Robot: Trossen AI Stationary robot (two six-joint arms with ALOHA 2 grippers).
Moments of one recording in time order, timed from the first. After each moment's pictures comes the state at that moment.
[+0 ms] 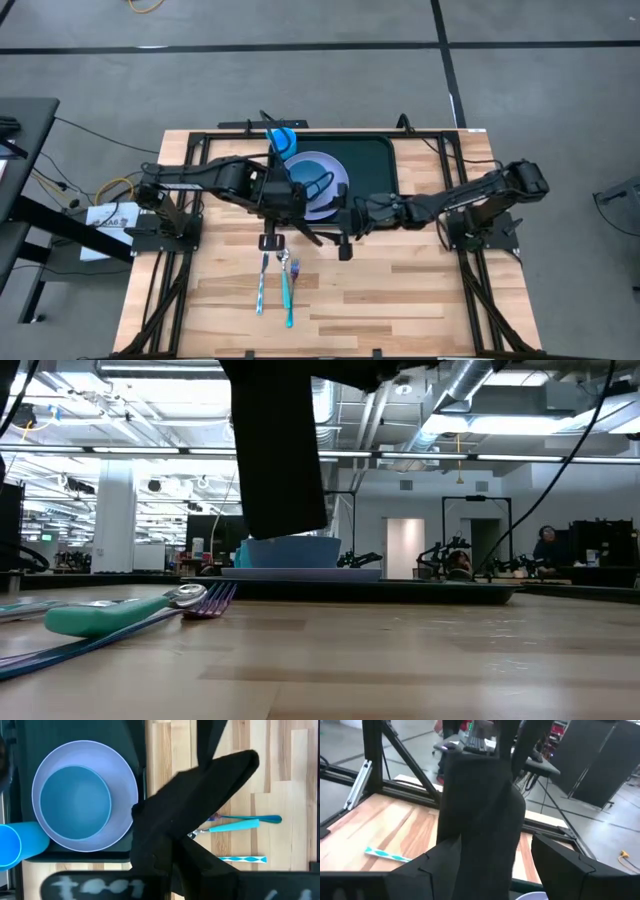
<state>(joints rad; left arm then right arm) -0.17 1.79 2.14 -1.57 -0.11 -0.12 0.18 1.54 0.98 0.38 0.16 -0.30</state>
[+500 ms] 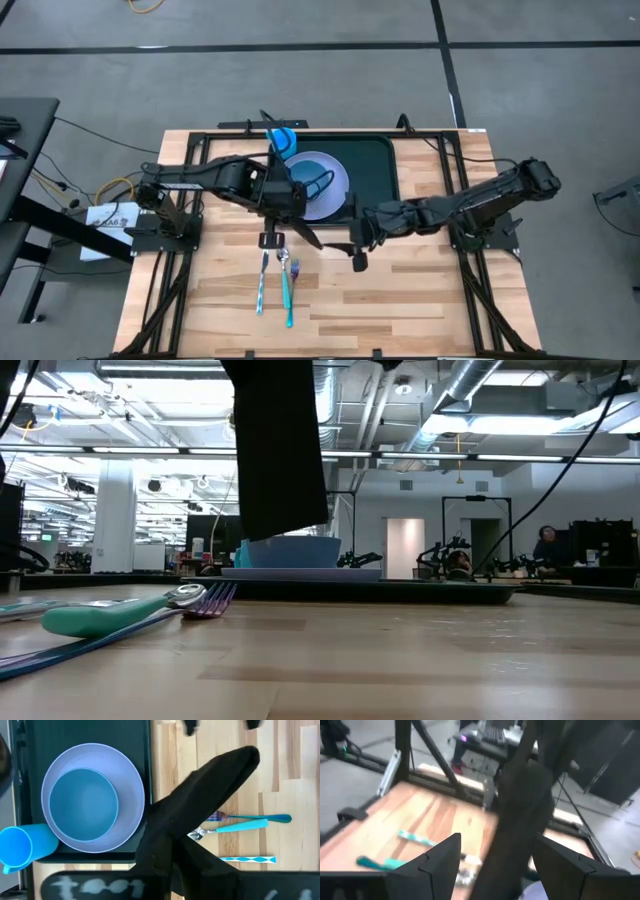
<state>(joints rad) -0.16 1.79 2.14 -1.57 -0.14 -0.09 0.27 1.44 1.00 0.18 0.19 -0.29</state>
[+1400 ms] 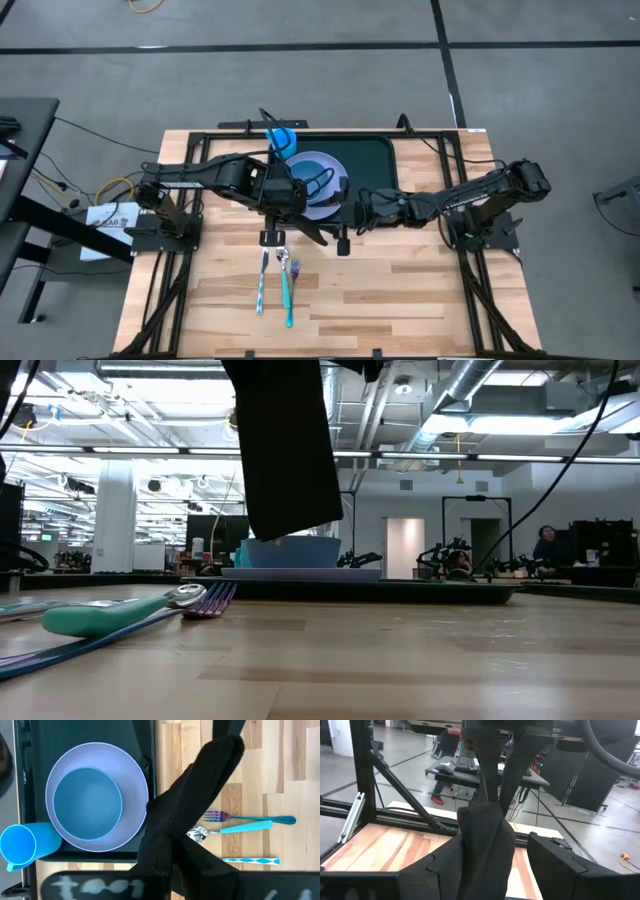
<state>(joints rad) -0.15 1.79 2.14 -1.57 -0.15 -0.09 0.17 1.53 1.00 0.44 0.18 -0.23</state>
